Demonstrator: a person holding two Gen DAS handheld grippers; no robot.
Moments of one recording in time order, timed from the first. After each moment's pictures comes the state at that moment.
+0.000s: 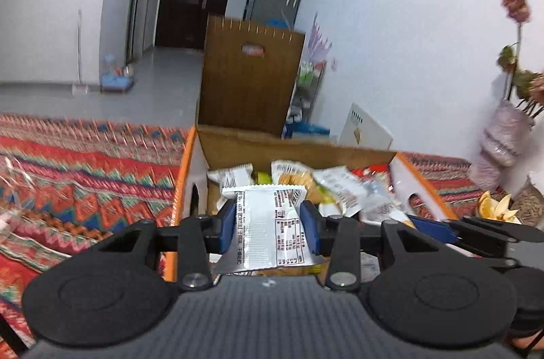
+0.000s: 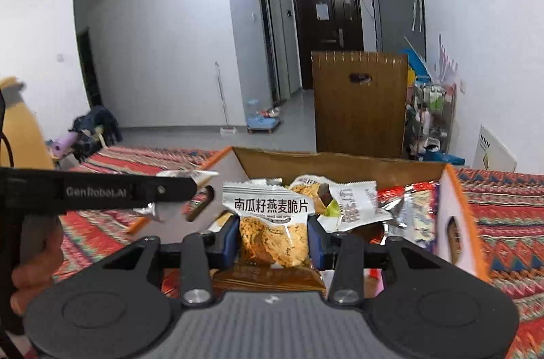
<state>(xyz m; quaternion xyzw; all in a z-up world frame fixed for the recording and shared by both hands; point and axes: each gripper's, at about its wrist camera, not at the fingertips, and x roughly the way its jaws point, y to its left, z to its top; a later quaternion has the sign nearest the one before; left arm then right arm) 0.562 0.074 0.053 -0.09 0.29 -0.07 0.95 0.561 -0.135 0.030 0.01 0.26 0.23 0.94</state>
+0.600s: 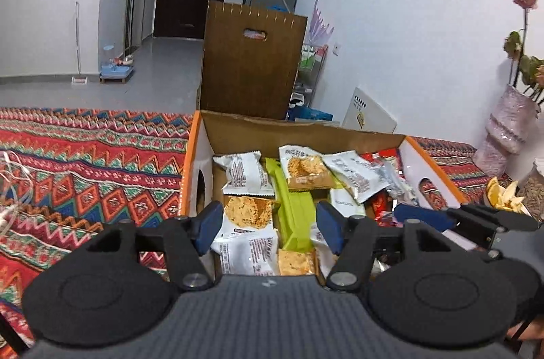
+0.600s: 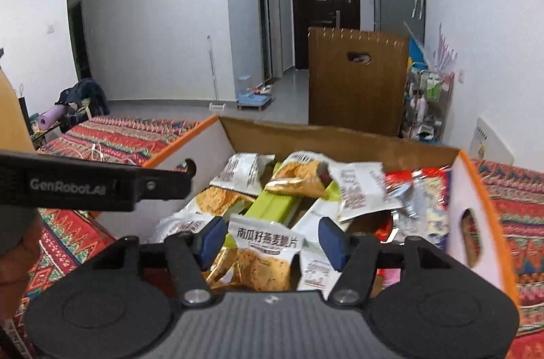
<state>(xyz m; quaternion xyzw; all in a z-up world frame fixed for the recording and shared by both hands) 0.551 0.077 0.054 -0.07 0.30 -0.07 0.95 0.573 -0.120 0.013 -0.02 0.29 0.21 0.93</state>
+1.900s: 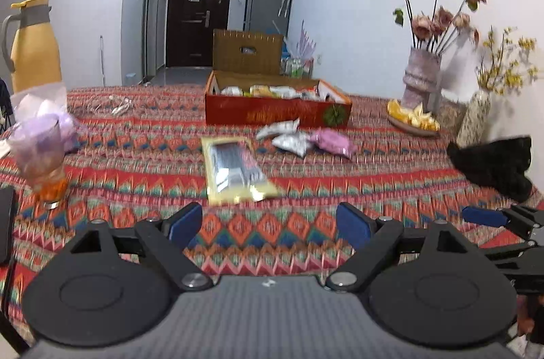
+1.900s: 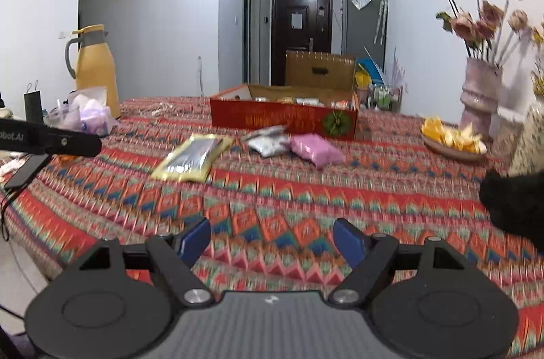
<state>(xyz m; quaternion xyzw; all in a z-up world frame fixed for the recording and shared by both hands) 0.110 0.019 0.055 -0.03 0.25 -0.05 0.97 0.125 -0.238 0.008 -0.03 0.24 0.17 0.96</state>
